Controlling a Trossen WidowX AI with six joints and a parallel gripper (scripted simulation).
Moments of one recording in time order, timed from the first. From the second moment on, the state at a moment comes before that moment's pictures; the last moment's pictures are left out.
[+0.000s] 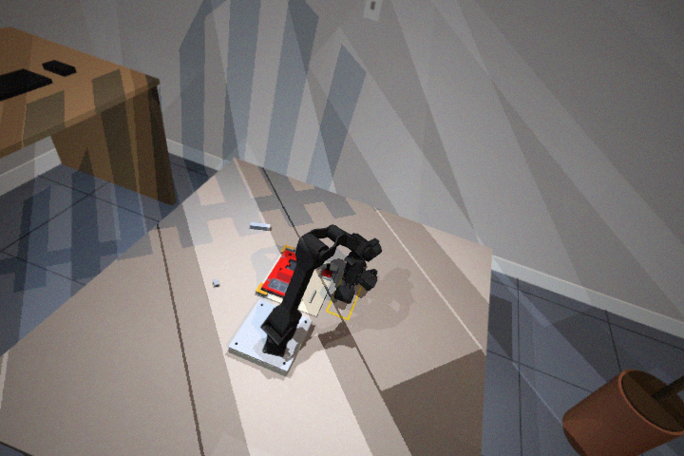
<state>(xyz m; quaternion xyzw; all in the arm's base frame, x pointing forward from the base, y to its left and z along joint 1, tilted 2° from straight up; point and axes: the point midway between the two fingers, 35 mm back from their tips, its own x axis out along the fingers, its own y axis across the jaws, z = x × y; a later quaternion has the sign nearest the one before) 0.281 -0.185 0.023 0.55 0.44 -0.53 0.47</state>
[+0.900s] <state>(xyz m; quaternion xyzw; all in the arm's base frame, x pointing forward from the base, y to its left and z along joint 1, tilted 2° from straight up) 0.244 -0.164 0.102 0.55 0.44 -0.53 0.47</state>
